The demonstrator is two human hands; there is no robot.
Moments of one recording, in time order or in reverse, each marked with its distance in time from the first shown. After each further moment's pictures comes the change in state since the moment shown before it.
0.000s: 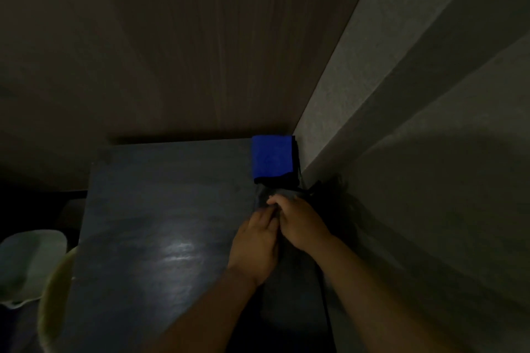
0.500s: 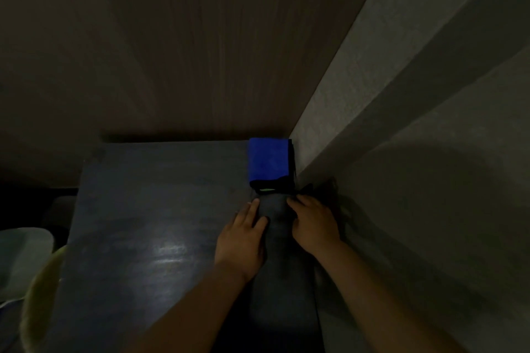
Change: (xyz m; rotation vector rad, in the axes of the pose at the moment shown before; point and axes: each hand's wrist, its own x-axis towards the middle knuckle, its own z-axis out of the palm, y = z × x) left_hand 0.000 -0.016 -0.001 0.174 -0.037 -0.048; right_hand -0.003 0.028 -0.010 -0.277 0.004 0.158
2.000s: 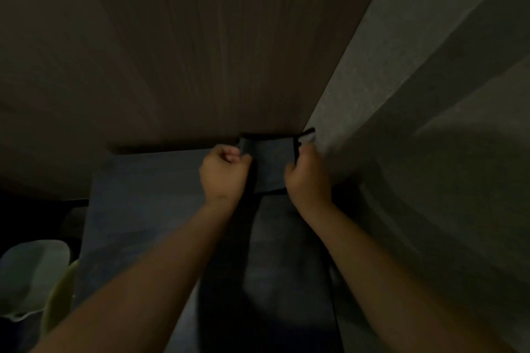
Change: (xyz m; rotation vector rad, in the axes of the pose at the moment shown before) left_hand 0.087 -0.024 -0.104 -0.936 0.581 -0.622; right_hand 0.043 -0.063 -0.062 0.464 0.536 0.141
